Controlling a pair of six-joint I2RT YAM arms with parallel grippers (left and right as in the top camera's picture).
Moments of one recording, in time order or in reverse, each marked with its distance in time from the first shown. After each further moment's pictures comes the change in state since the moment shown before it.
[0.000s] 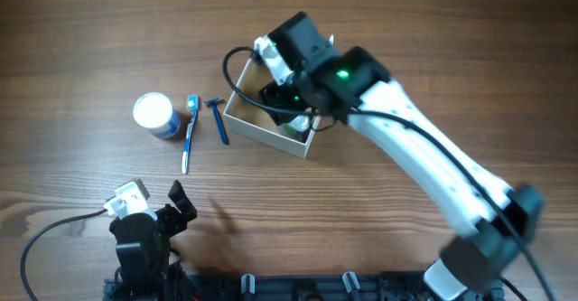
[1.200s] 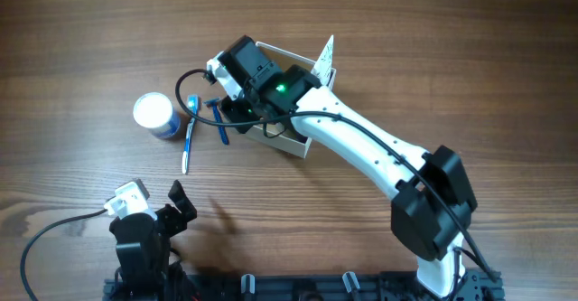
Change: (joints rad) left arm 0.000 0.000 0.000 0.000 0.000 0.000; right arm 0.113 0.254 0.000 0.261 -0.069 0.008
